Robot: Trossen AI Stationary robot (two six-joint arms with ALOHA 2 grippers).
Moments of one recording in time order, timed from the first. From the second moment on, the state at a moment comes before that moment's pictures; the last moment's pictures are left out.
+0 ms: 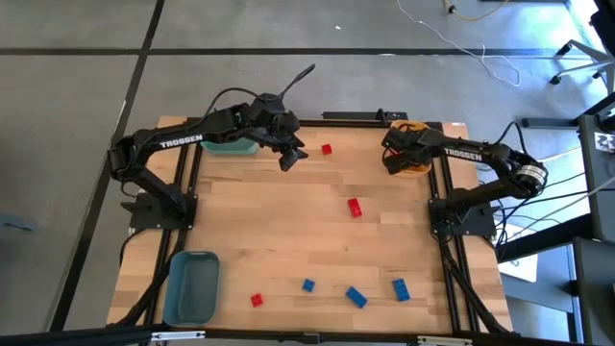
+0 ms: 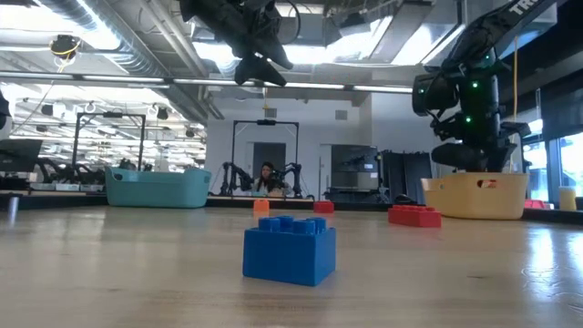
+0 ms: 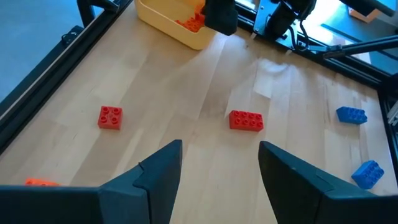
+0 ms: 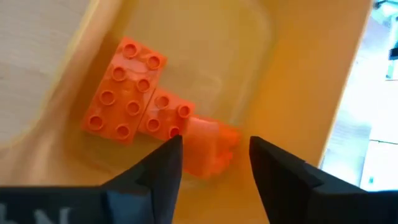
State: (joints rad) left arm 0.42 1.50 1.33 -0.44 0.28 -0.15; right arm -0.67 1.36 0.76 -0.92 0.47 0.60
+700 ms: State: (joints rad) left arm 0.57 1.52 1.33 -0.59 0.08 -0.07; right arm -0.43 1.20 1.28 -1.07 0.40 0.45
